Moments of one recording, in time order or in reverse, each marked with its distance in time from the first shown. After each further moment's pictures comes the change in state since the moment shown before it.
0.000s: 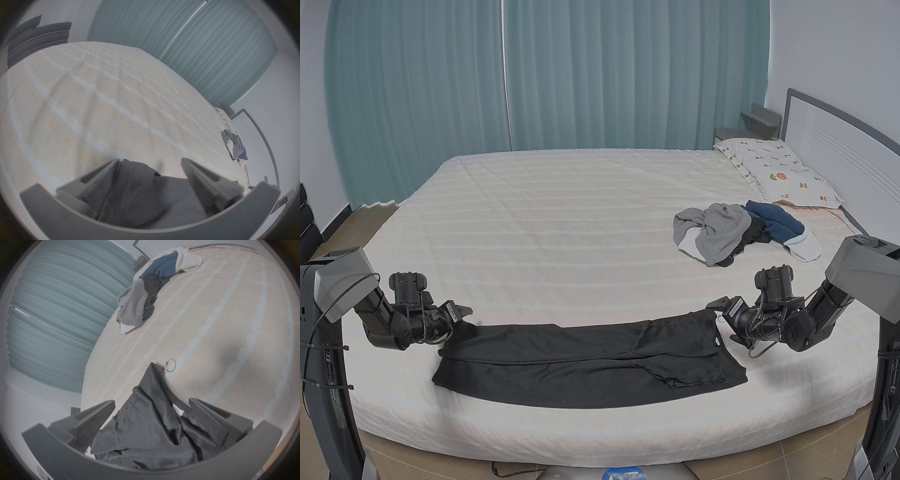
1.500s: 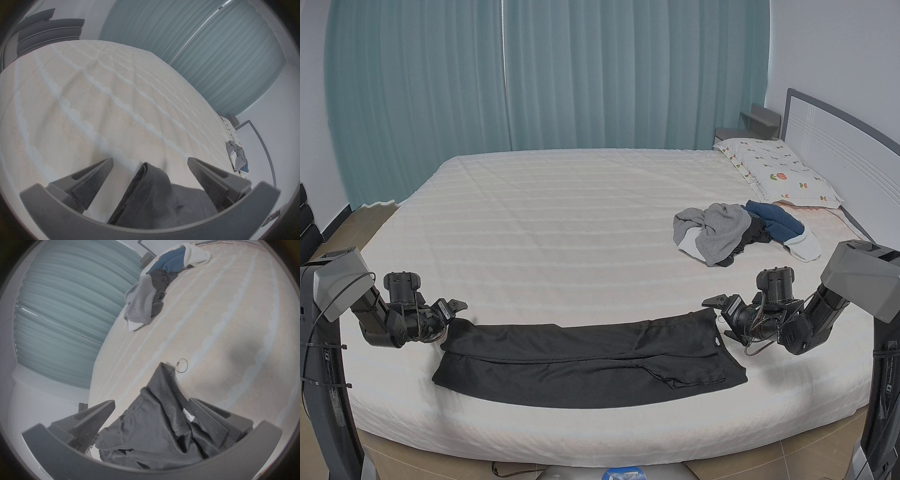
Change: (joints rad) left arm 0.034 0.013 -0.025 0.016 0.023 -0.067; right arm -0.019 0.046 -0.003 -0.113 0.093 -0.015
